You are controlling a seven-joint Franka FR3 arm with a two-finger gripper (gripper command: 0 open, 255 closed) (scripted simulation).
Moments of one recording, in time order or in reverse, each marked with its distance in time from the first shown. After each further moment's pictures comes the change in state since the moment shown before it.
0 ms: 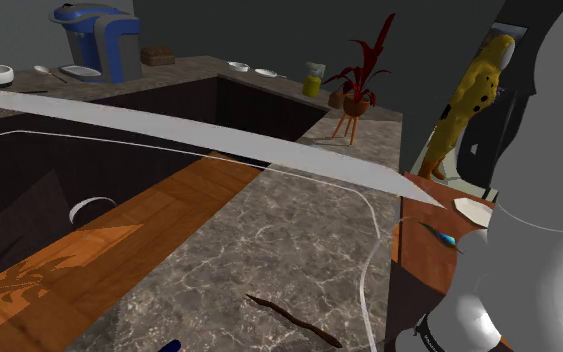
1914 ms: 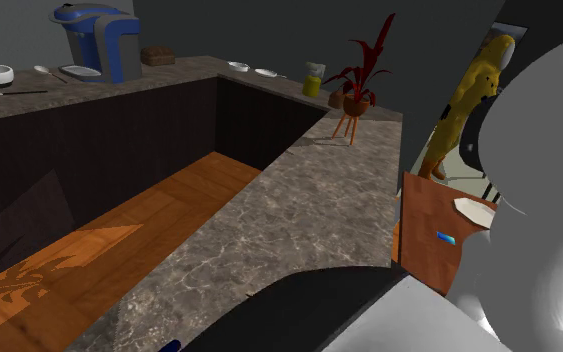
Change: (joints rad) arm -0.133 -0.054 0.002 -0.475 0.036 0.424 0.026
